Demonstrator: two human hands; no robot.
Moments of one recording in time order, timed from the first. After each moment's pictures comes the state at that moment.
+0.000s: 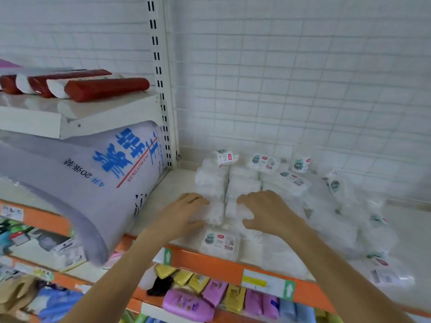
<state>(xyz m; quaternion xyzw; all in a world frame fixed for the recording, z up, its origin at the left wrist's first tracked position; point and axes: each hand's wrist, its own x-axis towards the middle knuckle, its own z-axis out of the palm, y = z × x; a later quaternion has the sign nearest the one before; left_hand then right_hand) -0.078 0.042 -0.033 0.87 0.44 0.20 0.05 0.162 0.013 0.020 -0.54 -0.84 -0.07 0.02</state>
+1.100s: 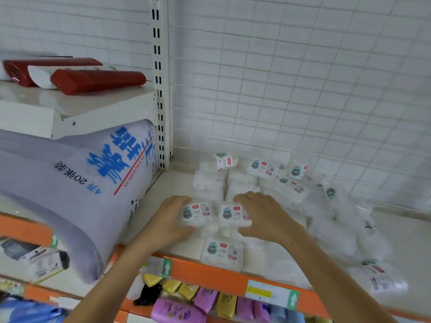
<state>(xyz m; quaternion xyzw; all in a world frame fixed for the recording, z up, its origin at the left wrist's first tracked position) -0.097 0.043 -0.032 0.78 0.50 0.30 0.24 0.142 0.013 0.030 -0.56 -0.83 -0.04 0.02</state>
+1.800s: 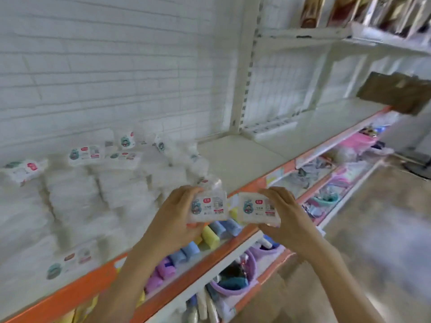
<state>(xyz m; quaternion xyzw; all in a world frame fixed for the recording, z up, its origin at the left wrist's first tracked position) 0.130 -0.076 -0.011 0.93 0.06 0.27 0.25 0.290 -0.294 -0.008 -0.83 -0.49 -0.10 0.26</state>
